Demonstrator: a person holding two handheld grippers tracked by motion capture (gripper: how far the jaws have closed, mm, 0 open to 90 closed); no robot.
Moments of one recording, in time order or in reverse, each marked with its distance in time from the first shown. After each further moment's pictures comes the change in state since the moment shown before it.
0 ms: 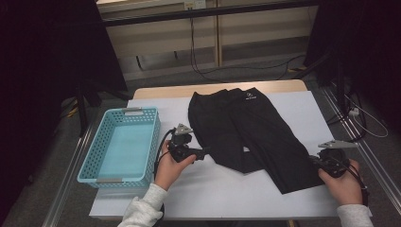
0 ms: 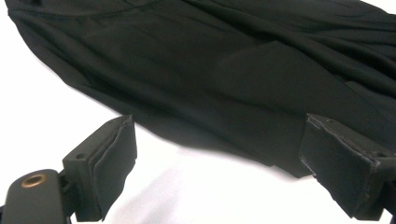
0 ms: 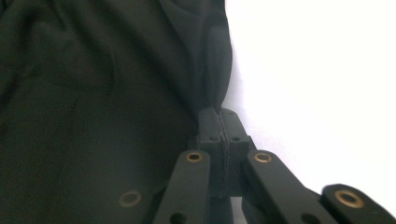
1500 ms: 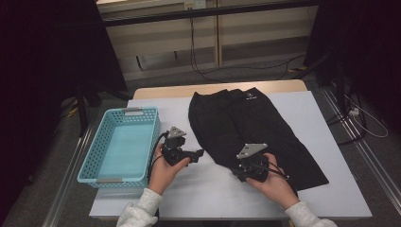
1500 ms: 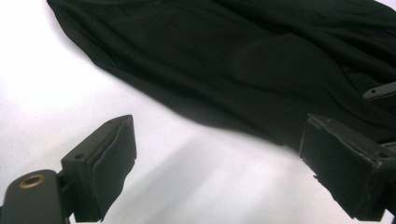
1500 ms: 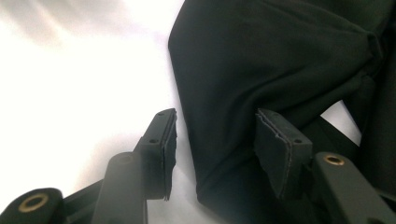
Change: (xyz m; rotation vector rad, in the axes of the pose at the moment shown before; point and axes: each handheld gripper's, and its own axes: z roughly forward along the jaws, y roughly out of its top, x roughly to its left) left arm 0.005 -0.012 -0.016 -0.004 0.032 -0.022; right arm 0.183 0.054 0.046 -0.017 0.371 -0.441
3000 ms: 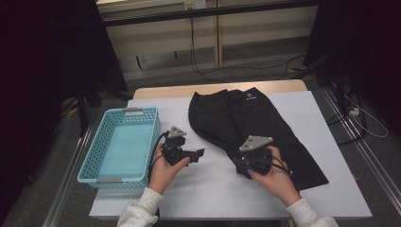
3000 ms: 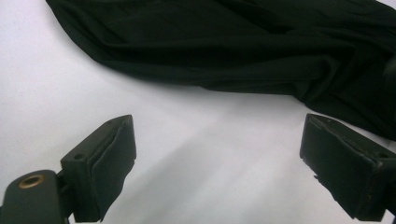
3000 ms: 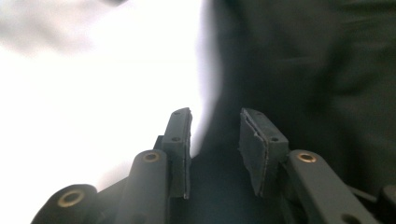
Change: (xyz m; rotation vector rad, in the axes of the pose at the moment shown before) left arm 0.001 0.000 0.003 0.001 -0.001 -0.007; right arm -0.005 0.015 -0.012 -0.066 -0.025 -0.033
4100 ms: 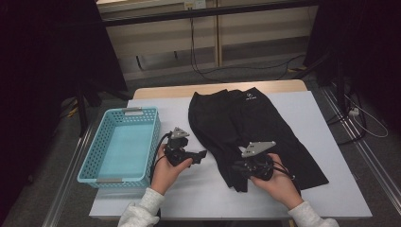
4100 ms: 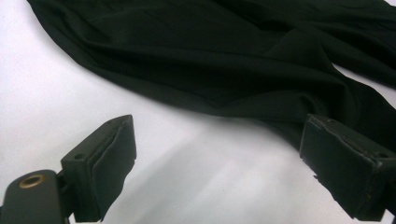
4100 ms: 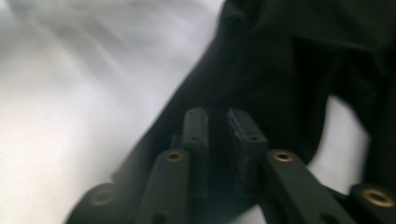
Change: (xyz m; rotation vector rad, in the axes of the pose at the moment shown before) left arm -0.006 0.000 0.004 0.013 -0.015 0.015; right arm 0.005 -0.013 -0.005 -0.016 0.145 0.075
